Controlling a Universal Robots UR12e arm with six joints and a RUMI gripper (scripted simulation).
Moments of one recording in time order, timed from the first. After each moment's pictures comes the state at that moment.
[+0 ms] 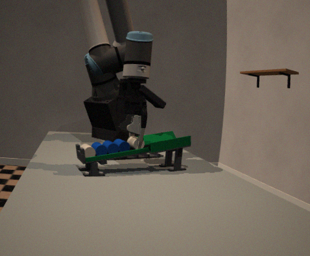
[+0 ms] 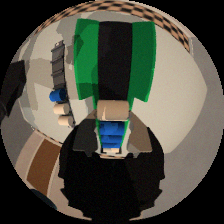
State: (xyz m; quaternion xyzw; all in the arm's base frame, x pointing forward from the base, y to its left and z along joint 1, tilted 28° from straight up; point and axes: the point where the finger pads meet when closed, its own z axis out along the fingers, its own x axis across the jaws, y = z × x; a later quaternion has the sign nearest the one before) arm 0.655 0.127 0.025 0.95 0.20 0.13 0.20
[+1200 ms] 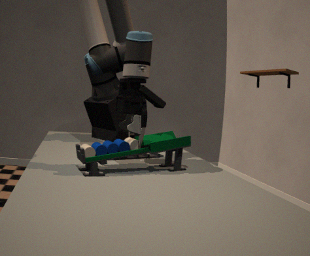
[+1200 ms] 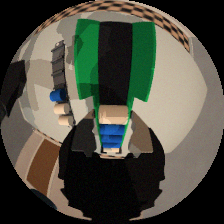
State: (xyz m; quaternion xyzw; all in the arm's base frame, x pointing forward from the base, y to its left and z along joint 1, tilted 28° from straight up) arm 0.655 0.127 0.026 0.95 0.20 0.13 0.20
